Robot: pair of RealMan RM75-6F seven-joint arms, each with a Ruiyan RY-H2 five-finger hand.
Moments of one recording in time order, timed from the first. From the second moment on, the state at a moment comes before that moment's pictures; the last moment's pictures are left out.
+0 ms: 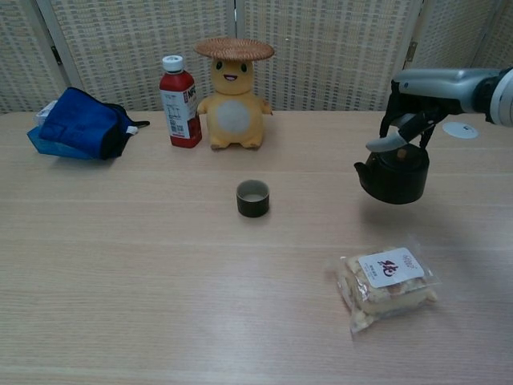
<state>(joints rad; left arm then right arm) 0.03 -1.15 -0.03 -1.57 1.55 1.64 0.03 0.79 -1.33 0.20 -1.52 -0.99 0.79 -0.27</state>
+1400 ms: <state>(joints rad) 0.05 -1.15 -0.03 -1.56 1.55 1.68 0.03 1.03 -1.54 0.24 -1.29 -0.96 0.69 -0.31</state>
